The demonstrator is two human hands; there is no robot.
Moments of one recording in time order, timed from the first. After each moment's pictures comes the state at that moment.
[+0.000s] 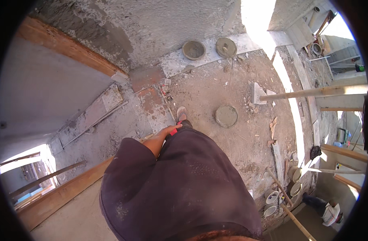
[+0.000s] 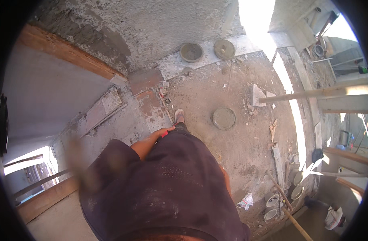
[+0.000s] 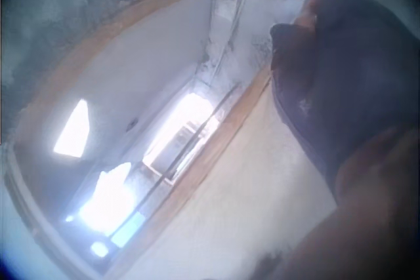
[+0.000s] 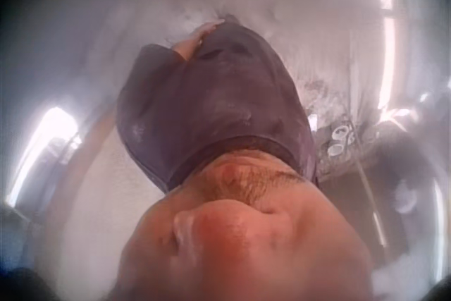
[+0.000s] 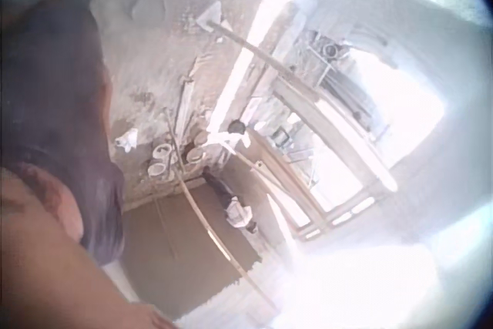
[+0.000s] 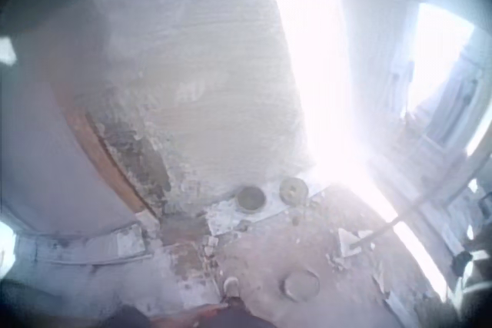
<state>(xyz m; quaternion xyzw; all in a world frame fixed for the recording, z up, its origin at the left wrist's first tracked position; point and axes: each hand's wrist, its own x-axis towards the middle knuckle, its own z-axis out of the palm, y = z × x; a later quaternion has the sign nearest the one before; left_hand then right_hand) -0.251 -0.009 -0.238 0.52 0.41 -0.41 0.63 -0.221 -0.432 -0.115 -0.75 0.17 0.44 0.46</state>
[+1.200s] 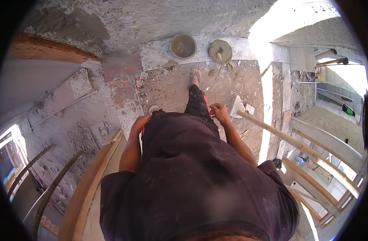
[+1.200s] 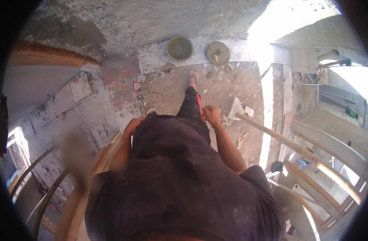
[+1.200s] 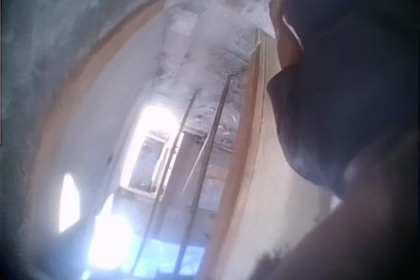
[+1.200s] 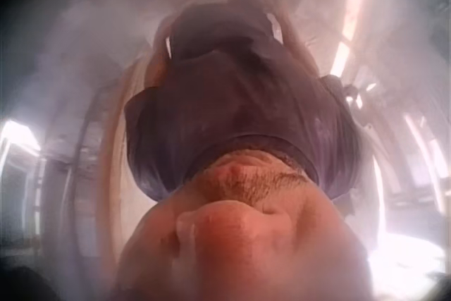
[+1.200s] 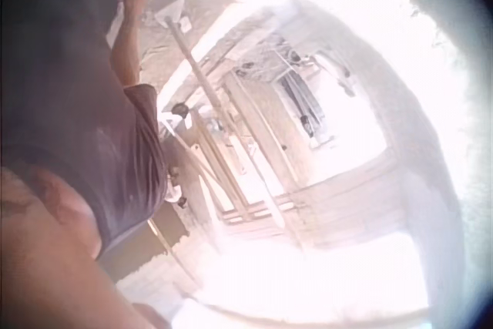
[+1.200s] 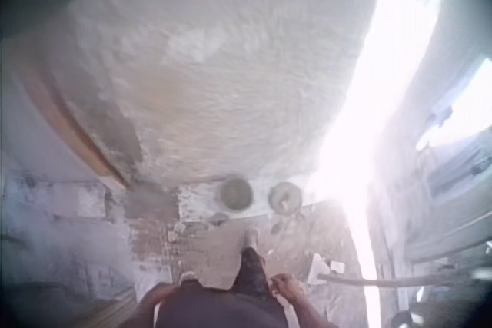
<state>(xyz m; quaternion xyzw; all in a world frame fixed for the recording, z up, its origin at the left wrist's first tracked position) -0.110 0.062 -0.251 0.47 0.52 -0.24 0.67 0.210 -0.249 -0.134 -0.83 0.04 0.42 0.35</state>
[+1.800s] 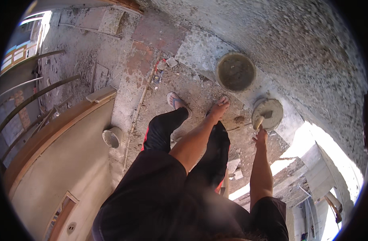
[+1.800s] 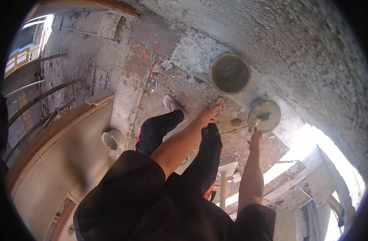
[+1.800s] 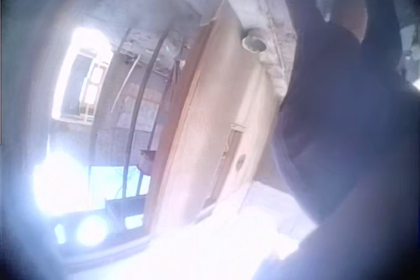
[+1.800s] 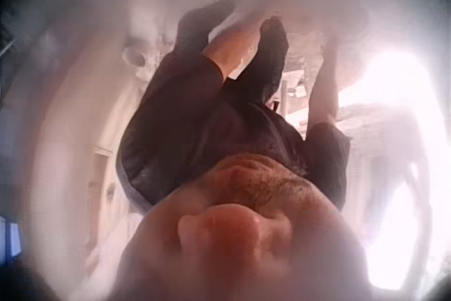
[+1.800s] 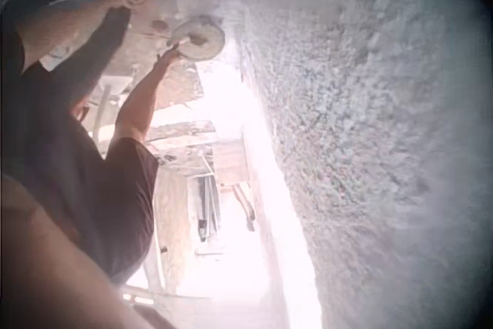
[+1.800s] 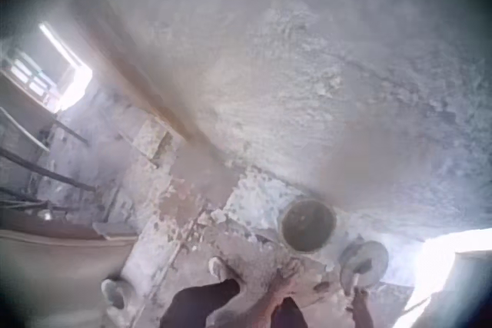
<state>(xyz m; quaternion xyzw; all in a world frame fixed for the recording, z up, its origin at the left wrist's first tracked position) 0.370 -0.011 -0.409 0.12 0.60 -0.01 0.79 0.610 -0.197 -0.430 -0.87 0.13 0.45 0.16</state>
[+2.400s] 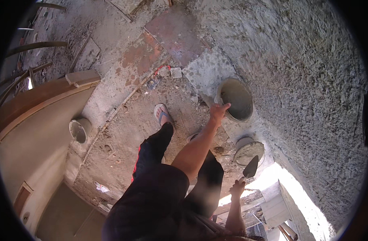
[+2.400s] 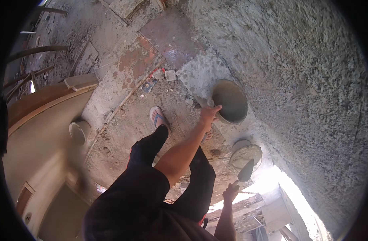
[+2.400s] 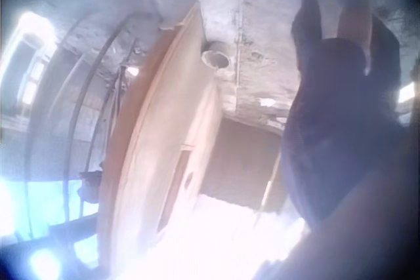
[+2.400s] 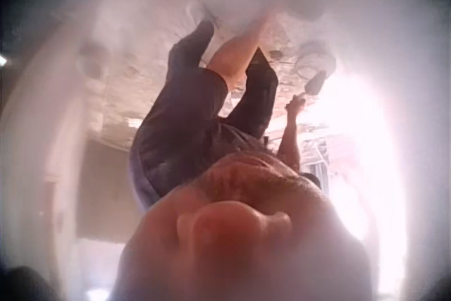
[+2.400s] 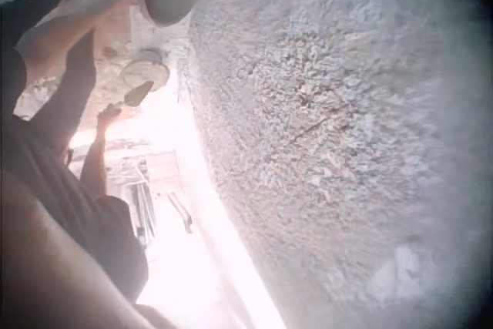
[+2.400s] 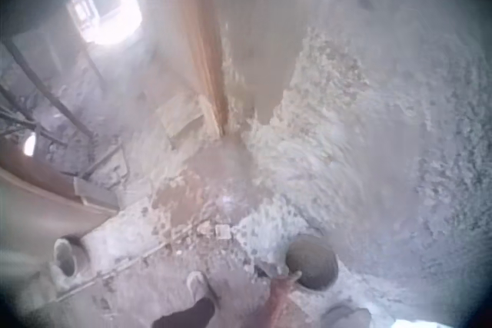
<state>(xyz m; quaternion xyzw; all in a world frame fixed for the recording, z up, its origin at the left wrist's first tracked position) 0.360 0.080 -0.531 -0.05 0.65 0.35 0.67 0.570 -0.241 -0.354 -0.88 0.09 0.45 0.13</state>
